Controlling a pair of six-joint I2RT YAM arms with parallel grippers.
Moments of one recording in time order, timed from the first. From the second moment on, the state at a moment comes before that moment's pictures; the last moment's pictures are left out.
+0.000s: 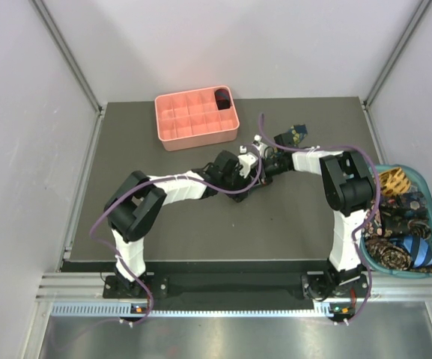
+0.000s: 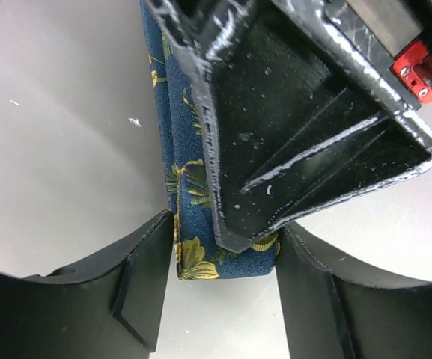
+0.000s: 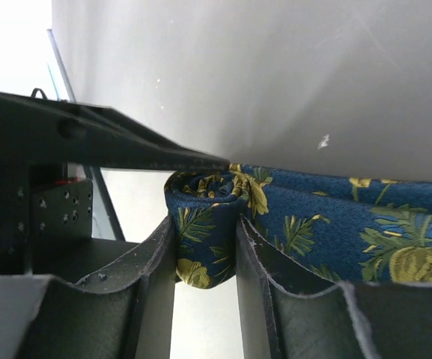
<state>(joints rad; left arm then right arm) -0.74 1.89 1.14 -0.01 0.17 -0.03 0.31 2.05 1.22 -0.25 -0.98 0.15</state>
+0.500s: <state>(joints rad) -0.77 1.91 1.17 -0.06 0.12 -0.03 0.32 2.05 1.24 -0.30 -0.92 0.13</state>
